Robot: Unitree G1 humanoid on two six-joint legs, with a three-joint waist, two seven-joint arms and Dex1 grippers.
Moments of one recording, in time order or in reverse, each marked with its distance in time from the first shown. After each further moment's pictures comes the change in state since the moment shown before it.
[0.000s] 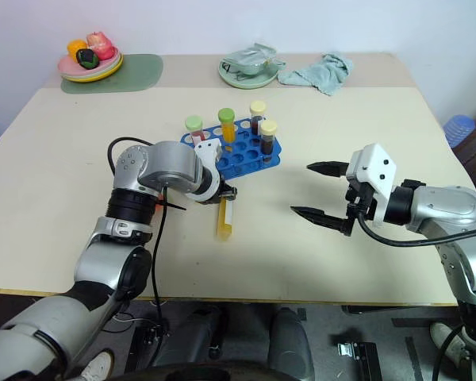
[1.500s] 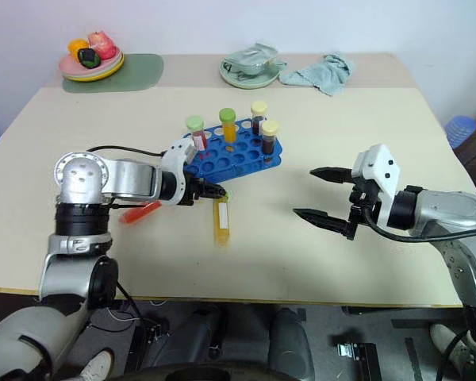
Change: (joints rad) left arm 0.082 0.189 0.087 -0.157 0.532 0.243 -0.884; right arm 0.038 -0.012 -0.026 -0.017 0.081 0.102 0.002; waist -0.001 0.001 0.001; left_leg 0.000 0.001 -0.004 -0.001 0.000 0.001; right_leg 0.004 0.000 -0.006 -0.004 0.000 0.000
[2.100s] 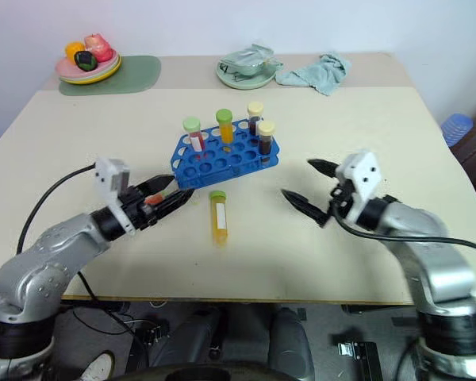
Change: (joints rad) left arm 0.630 0.205 -0.018 -0.816 0.592 -0.708 -0.940; right arm 0.069 0.109 0.002 -0.032 -0.038 -0.050 -0.177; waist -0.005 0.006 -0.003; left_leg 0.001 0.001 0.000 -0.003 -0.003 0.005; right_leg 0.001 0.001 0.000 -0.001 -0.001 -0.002
